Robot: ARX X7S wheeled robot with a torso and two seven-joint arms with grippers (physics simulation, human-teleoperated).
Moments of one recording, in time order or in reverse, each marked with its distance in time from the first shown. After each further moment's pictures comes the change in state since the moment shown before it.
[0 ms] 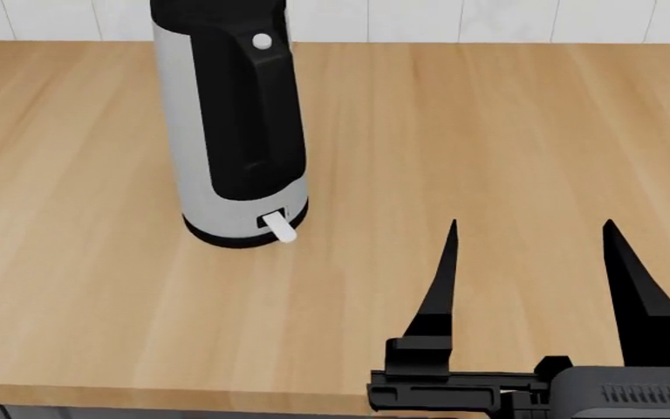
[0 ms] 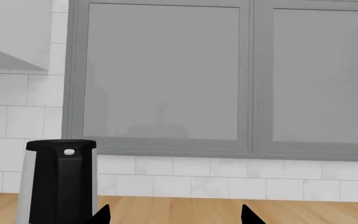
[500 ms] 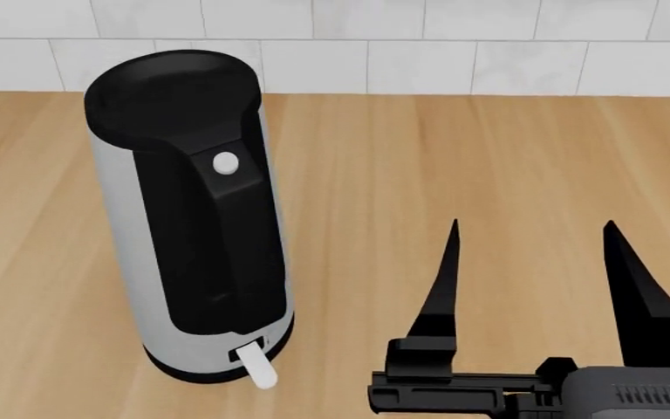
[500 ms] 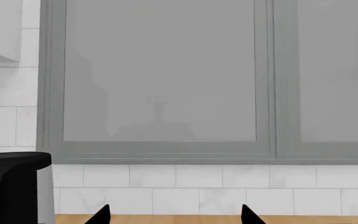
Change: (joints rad) left arm 0.003 -0.029 0.009 0.011 0.029 0.019 -0.025; right arm 0.004 0.005 0.024 -0.021 0.062 0.027 0.015
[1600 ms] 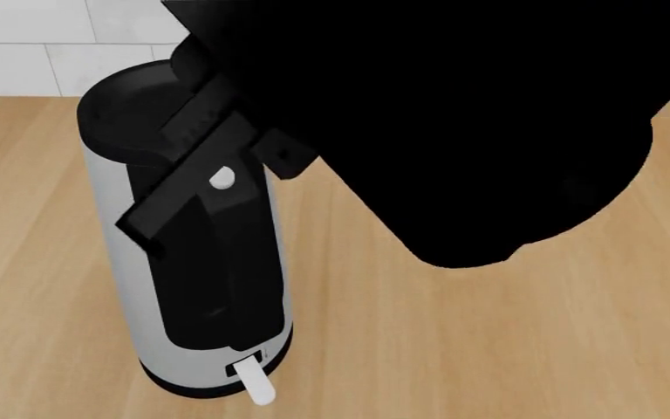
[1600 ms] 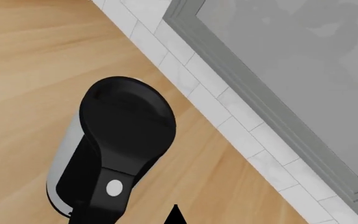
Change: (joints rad) left arm 0.037 -0.033 -0.080 0.044 -0.044 0.010 -0.018; right arm 1.936 0.140 -1.012 1.131 2.086 0.824 0.988
